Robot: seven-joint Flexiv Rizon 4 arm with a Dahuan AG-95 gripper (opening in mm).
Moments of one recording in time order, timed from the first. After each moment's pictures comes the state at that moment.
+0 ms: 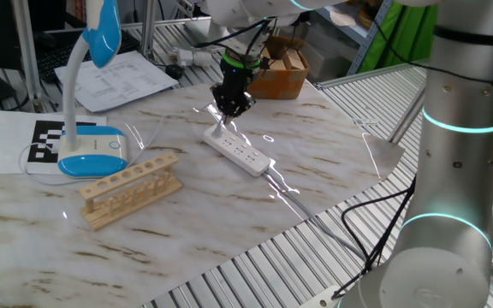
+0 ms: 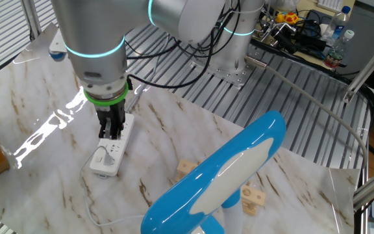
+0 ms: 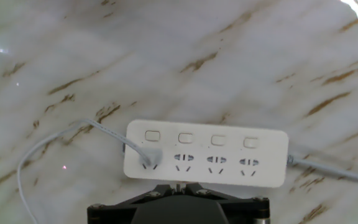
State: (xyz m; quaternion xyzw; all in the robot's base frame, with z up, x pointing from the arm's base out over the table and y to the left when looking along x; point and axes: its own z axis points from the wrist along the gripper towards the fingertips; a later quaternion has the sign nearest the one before) arm 0.590 -0.088 0.111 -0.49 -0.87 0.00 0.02
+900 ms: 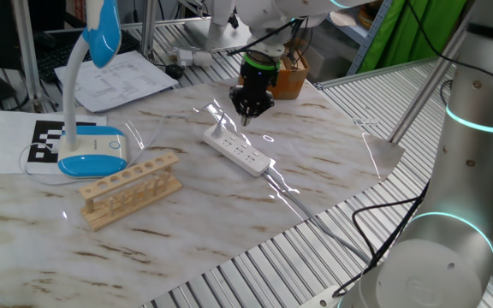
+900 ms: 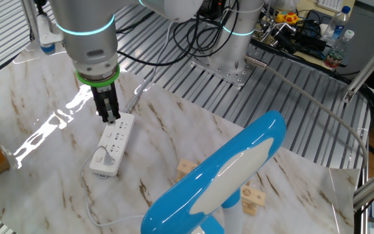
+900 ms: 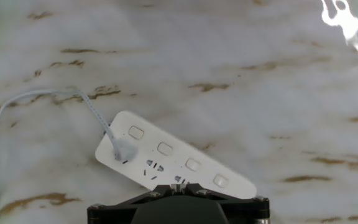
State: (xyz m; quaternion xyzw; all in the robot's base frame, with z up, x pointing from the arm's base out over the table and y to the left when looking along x) arm 0.573 -0.126 0.110 -0.28 -0.96 0.00 0.02
